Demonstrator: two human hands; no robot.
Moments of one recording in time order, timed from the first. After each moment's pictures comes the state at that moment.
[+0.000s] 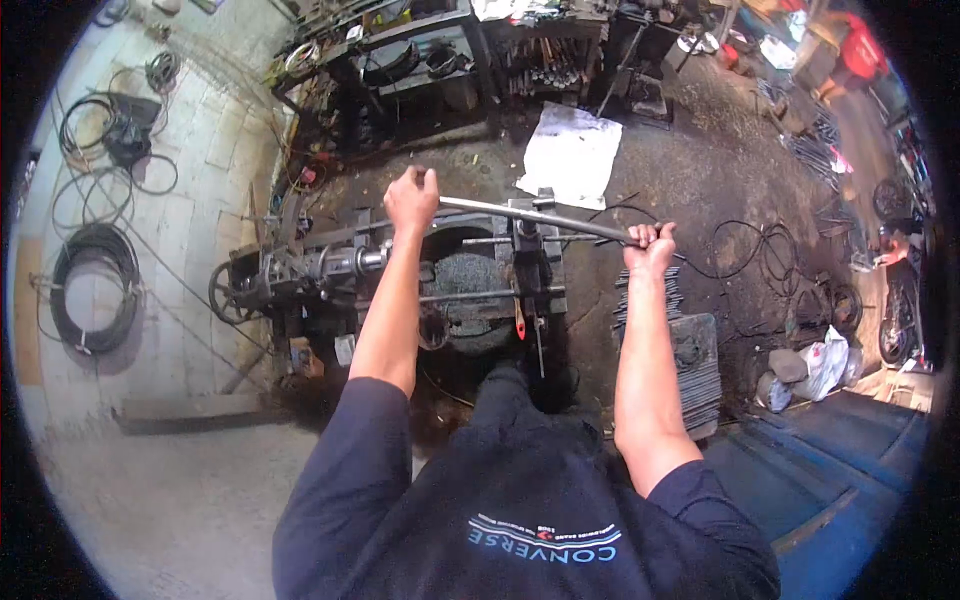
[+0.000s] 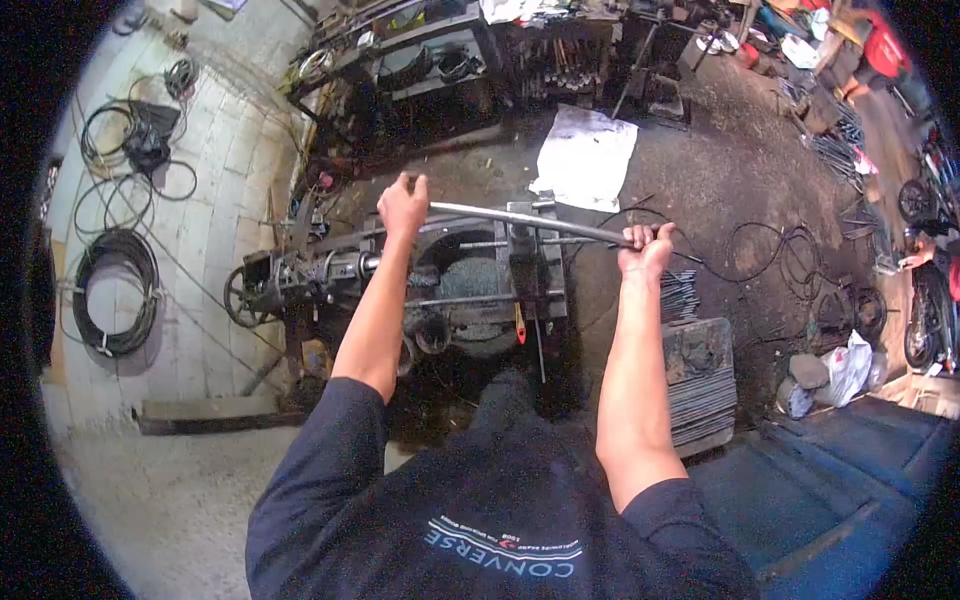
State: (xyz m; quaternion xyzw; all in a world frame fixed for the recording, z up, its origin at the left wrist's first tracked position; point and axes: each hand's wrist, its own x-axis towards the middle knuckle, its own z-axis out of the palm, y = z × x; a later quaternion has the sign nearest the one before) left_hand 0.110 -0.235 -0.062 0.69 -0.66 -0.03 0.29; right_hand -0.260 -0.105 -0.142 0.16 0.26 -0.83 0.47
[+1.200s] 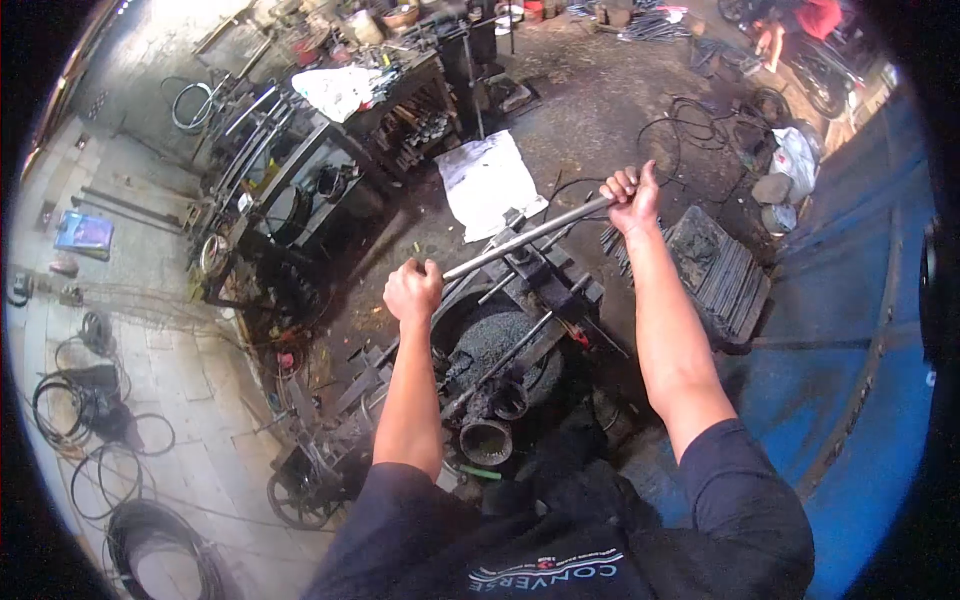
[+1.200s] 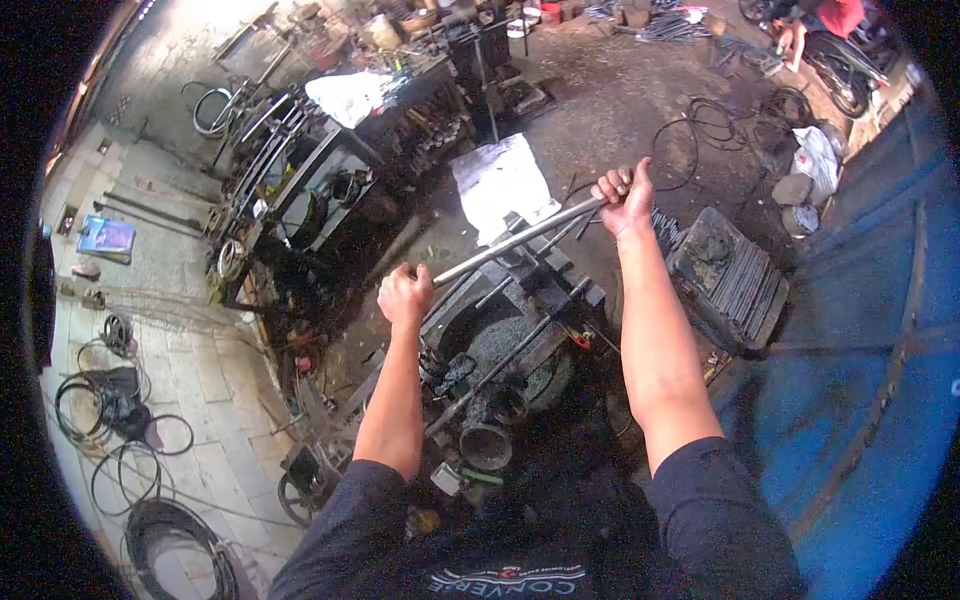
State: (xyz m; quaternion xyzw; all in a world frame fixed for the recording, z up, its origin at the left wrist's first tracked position) left_hand 0.146 -0.272 -0.076 0.54 -0.83 -0.07 0.10; right_hand -0.192 -0.084 -0.104 0.01 0.21 -0.91 0.35
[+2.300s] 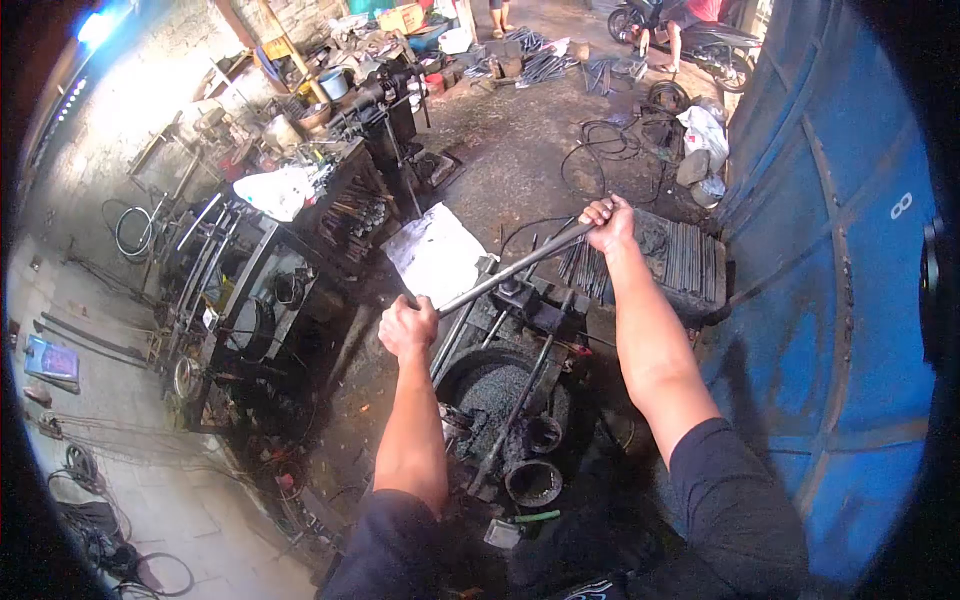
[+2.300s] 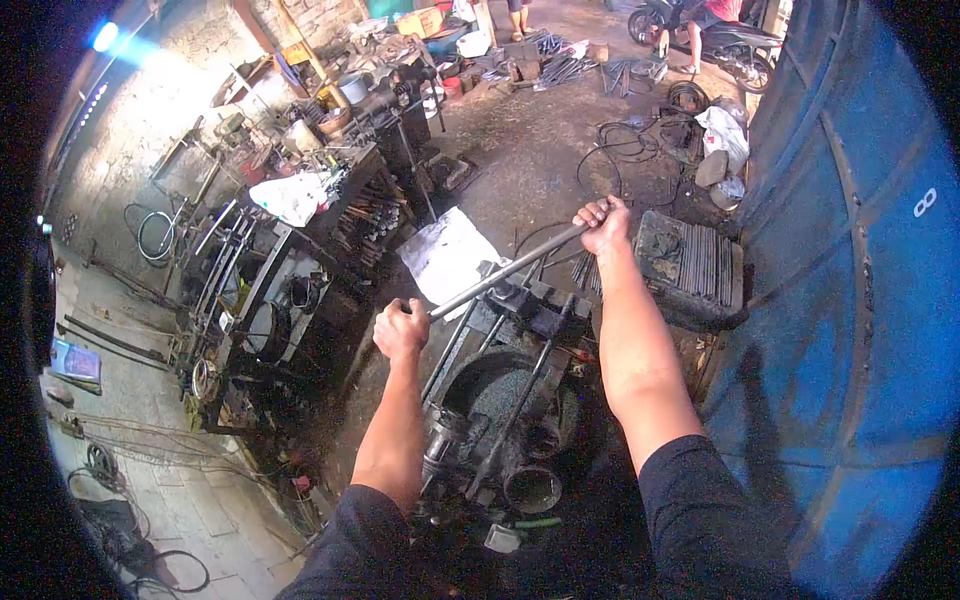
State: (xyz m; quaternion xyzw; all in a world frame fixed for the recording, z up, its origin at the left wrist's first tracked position) left_hand 0.134 -0.317 -0.072 0.47 -0.87 -0.11 0.11; right_hand -0.158 -0.056 -0.106 0.11 0.14 -0.95 0.26
